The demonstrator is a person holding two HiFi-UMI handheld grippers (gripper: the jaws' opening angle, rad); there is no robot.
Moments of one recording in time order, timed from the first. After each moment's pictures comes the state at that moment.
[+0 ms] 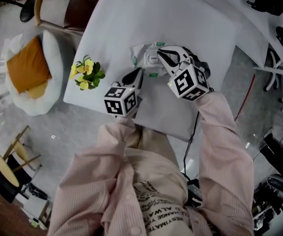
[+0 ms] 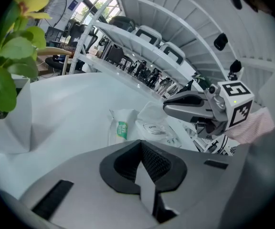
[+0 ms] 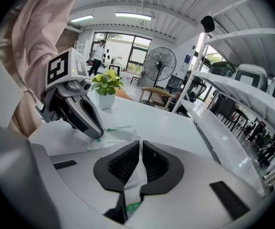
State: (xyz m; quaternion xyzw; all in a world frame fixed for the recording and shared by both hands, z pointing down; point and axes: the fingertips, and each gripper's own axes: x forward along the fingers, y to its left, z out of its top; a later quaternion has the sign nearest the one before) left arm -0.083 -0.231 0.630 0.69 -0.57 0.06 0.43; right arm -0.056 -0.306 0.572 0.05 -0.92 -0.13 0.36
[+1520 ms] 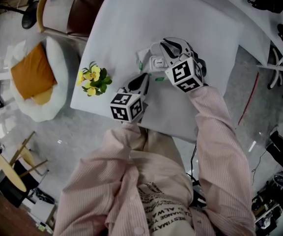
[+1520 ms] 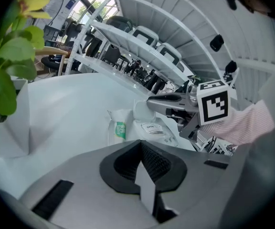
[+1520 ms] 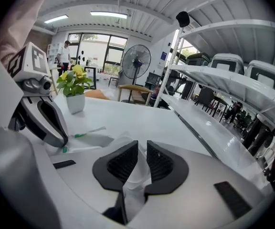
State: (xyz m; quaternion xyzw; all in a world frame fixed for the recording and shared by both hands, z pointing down) left arm -0.082 -0.229 0.626 0.71 -0.56 0.05 0.42; right arm -0.073 -0.355 0.590 0.17 -0.92 -0.08 0.35
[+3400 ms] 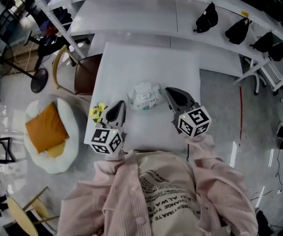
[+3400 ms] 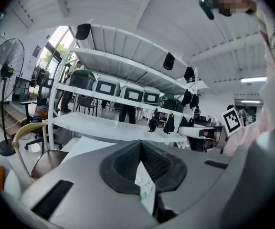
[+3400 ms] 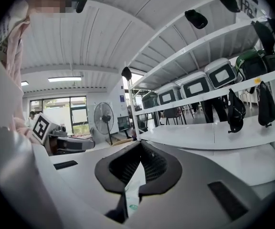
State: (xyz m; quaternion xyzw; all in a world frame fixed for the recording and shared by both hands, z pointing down) left arm -0.110 -0.203 0.393 0.82 -0.55 0.03 0.16; right arm 0.051 -0.263 0.373 0.35 -0.93 0.12 0.03
